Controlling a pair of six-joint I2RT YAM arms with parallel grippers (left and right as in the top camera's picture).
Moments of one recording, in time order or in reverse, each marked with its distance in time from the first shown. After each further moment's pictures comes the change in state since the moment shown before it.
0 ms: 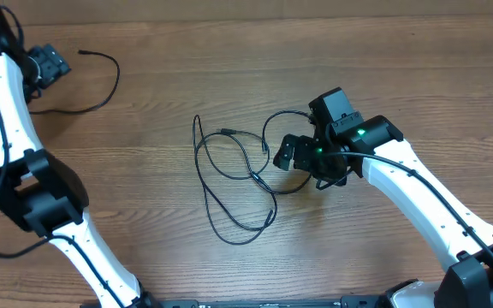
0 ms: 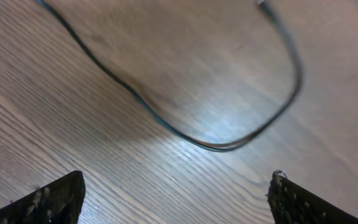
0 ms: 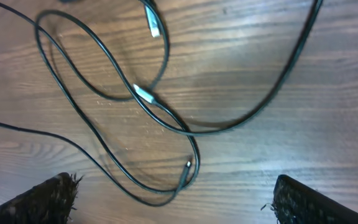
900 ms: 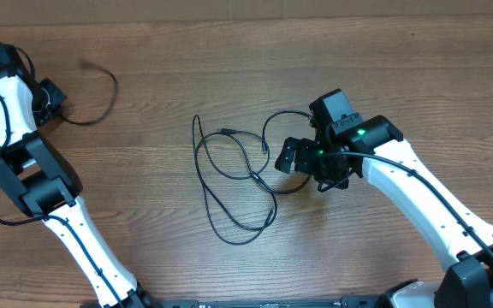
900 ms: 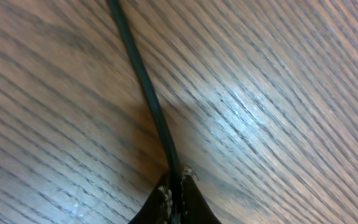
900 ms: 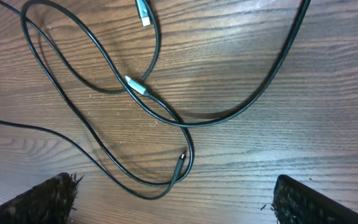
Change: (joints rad) left arm 0.073 0.314 0.004 0.203 0.035 0.019; right arm 0.000 0.000 0.000 -0.035 0.000 -0.003
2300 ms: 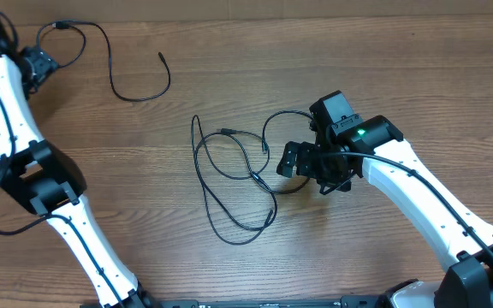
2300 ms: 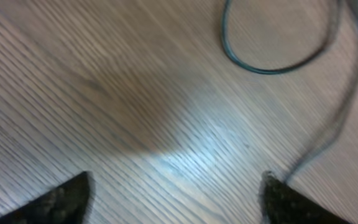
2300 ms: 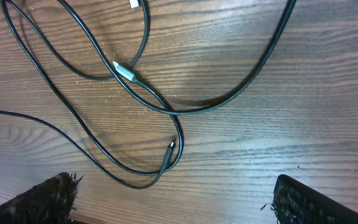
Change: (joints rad) left arm -0.030 -0.006 0.362 -0.226 -0.006 -0.115; right arm 0.000 0.000 0.000 -0.039 0.000 -0.038
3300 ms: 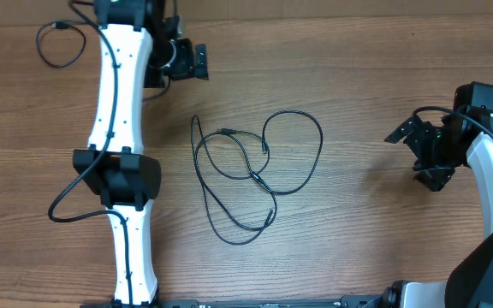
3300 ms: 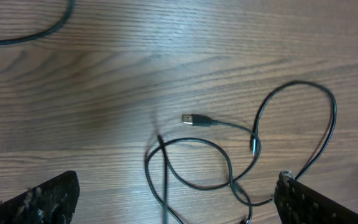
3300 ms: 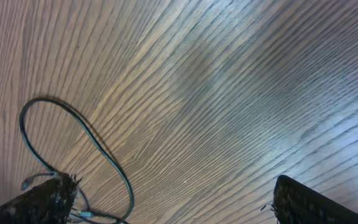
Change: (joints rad) left arm -0.593 -0.189 0.021 -0.478 0.174 0.223; right arm -0.705 0.000 0.000 -0.065 0.010 -0.011
